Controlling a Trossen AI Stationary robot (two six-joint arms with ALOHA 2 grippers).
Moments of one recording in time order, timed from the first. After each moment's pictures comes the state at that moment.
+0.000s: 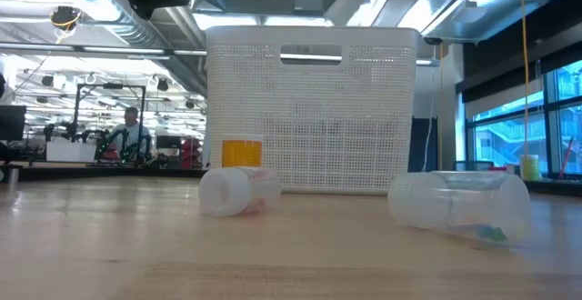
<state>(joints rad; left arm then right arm) -0.05 0.65 0.64 -0.29 -0.17 -0.07 -0.18 1.57 1.88 -1.19 0.20 0.17</state>
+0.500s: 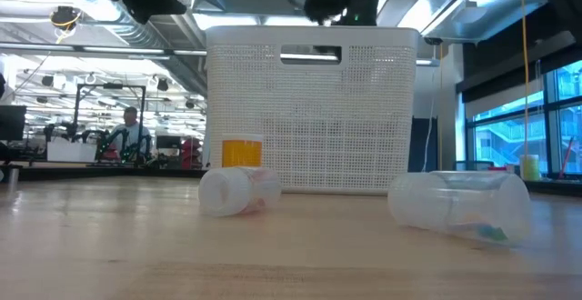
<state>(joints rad) -0.05 0.65 0.64 -0.34 -0.19 -0.07 -0.41 1.94 1.88 -1.30 -0.03 -0.02</state>
